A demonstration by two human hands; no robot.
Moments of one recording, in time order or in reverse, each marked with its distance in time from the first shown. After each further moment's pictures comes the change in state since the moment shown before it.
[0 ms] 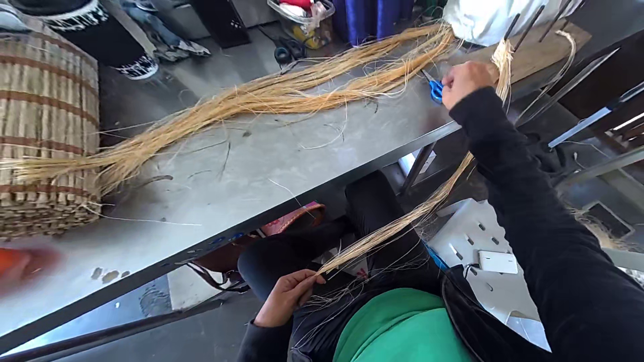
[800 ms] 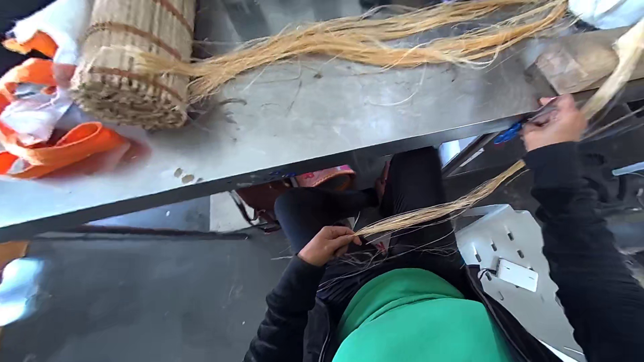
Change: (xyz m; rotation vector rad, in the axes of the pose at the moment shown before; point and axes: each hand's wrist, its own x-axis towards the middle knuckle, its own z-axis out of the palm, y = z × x) left_hand 0.009 -0.007 0.005 0.018 -0.126 -0.059; right_hand -0.049 0.060 0.071 0.213 0.207 0.040
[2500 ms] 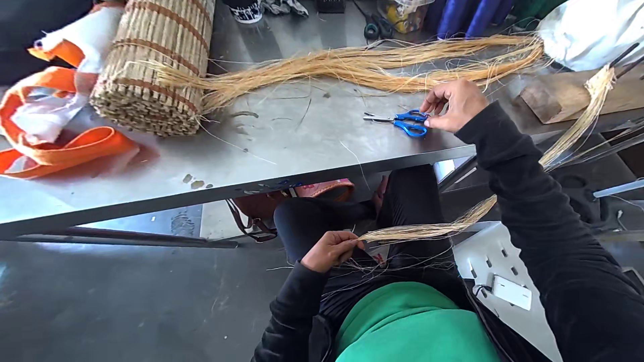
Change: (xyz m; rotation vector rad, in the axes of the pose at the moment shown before) left_hand 0.004 0.008 0.005 -0.133 0.005 0.134; right_hand 0.017 -0.170 0.016 0.127 -0.559 -0.679
